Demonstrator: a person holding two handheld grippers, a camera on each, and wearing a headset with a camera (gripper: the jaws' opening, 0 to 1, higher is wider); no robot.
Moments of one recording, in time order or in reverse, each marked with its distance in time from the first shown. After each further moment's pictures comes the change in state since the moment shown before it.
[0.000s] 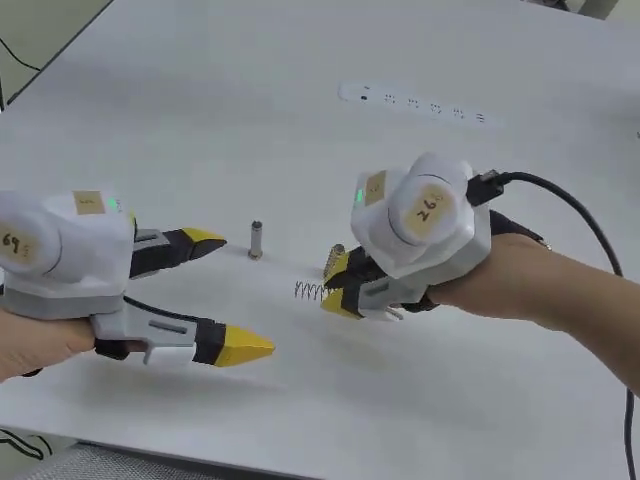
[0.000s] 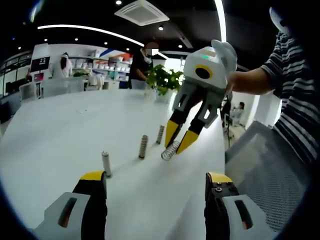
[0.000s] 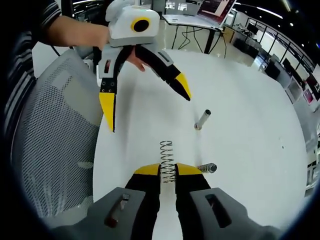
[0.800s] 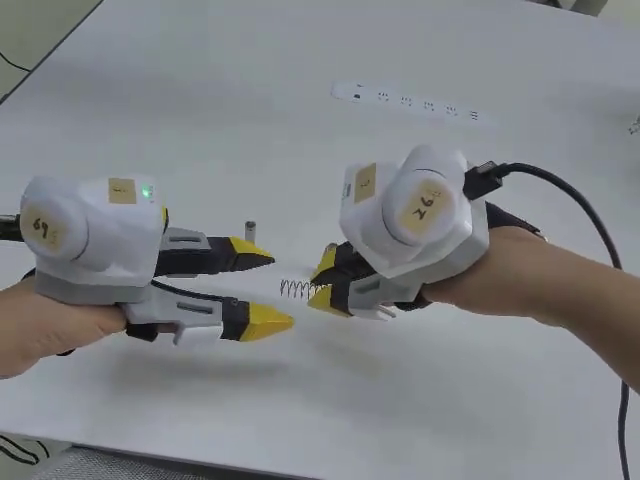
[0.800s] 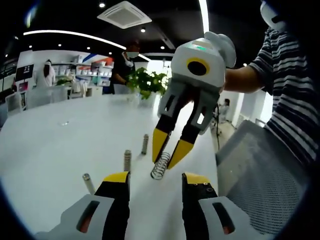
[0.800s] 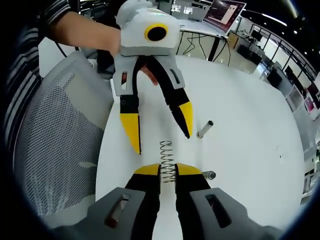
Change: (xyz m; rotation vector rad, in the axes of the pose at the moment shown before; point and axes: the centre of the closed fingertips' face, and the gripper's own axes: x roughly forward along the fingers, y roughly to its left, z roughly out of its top) left arm 0.024 -0.023 0.021 0.079 -0.024 -0.132; right arm -0.007 0.007 0.013 -0.056 -0.022 0.003
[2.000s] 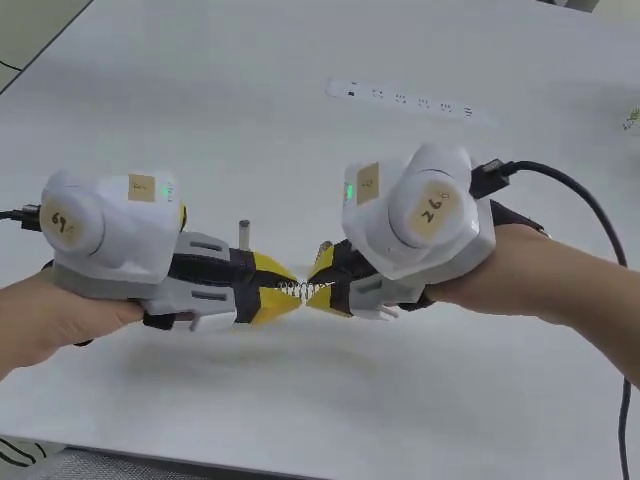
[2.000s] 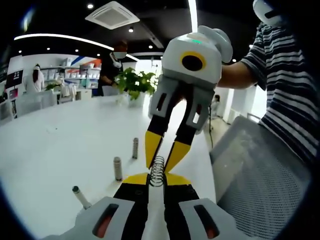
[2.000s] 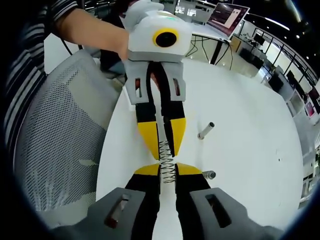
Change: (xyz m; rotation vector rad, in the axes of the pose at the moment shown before) left arm 0.014 -0.012 0.005 0.057 0.007 -0.087; right arm -0.006 0.003 0.000 -0.028 -0.015 0.006
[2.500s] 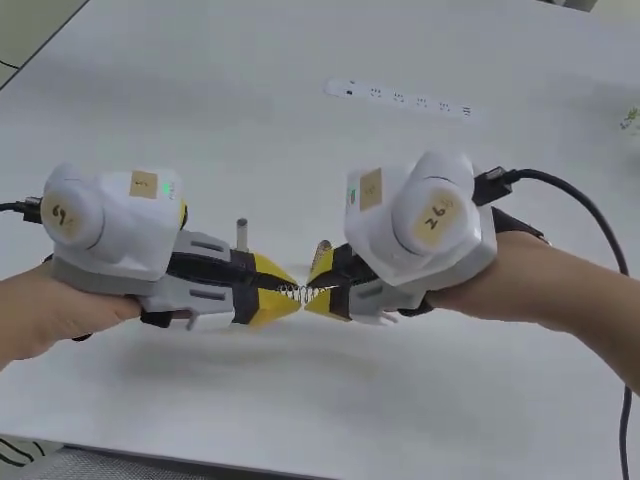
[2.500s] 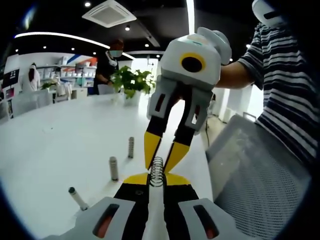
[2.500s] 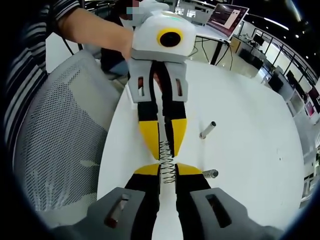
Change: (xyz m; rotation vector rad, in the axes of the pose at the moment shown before) left arm 0.002 -0.005 0.000 0.000 0.014 -0.041; right arm 0.001 0.004 -0.003 0.002 -0.013 0.001
